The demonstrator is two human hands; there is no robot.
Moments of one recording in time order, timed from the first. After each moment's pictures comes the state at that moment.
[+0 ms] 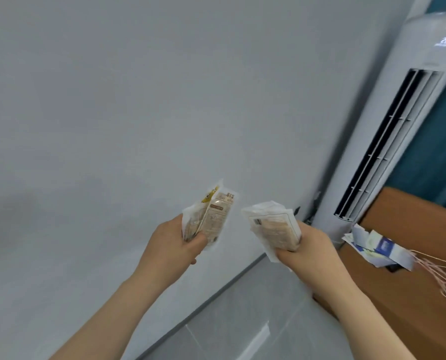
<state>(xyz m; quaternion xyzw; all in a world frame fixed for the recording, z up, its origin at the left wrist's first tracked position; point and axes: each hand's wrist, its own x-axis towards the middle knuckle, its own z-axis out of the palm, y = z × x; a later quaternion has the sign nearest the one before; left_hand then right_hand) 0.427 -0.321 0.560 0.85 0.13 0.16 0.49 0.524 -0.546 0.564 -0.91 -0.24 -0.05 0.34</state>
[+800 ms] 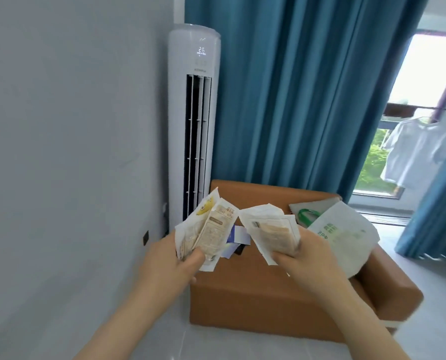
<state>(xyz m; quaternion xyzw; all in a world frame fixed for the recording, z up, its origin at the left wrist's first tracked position) 0.759 -0.662 0.598 0.82 -0.20 0.02 0.54 0.688 -0.882 0.614 -0.92 0.09 -0.24 0.29</state>
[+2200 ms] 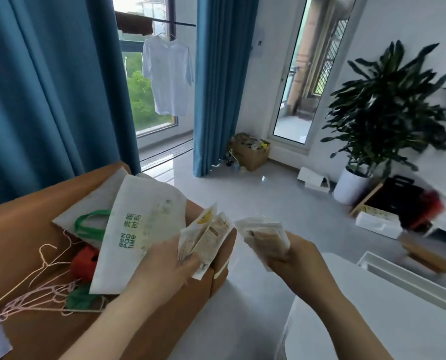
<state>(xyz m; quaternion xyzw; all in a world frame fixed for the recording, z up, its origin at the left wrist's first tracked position) 0.975 -1.385 0.518 0.68 -0.59 -0.30 0.32 0.736 -1.438 0.520 -0.75 0.59 -0.25 0.18</state>
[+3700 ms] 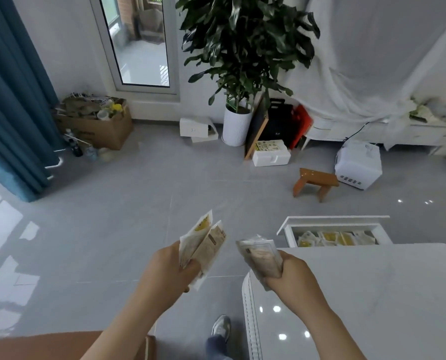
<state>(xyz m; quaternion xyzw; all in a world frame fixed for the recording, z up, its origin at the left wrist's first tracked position) 0.729 -2.026 0.417 0.52 -0.73 -0.44 0.10 0.519 -1.905 0.400 -0.42 0.84 -0.22 0.26</state>
